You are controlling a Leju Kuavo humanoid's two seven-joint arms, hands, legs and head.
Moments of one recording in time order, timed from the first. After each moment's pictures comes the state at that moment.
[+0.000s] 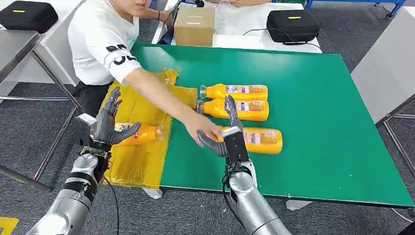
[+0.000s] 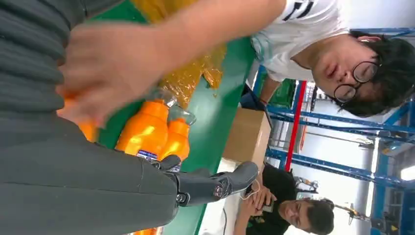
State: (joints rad) left arm -0.44 0.03 -0.01 -0.84 -0.03 -0.13 -0.70; right arm -0.38 0.26 0.41 -0.97 0.19 -0.37 -0.58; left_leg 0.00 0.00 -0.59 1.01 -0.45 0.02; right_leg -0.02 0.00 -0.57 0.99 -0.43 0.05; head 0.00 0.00
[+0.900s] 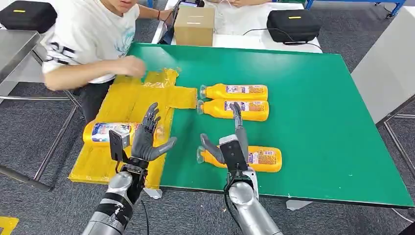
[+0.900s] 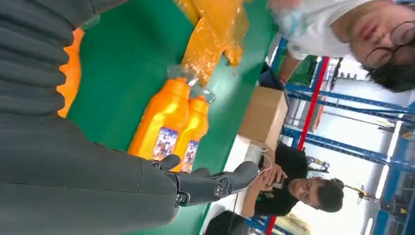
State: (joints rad) left arm -0.28 -0.20 -0.14 -0.99 0.06 -0.12 -0.55; right arm -0.28 0.25 0.41 -1.09 0.37 -0.49 -0.45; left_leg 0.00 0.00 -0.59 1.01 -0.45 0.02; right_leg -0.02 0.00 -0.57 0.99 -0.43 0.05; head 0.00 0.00
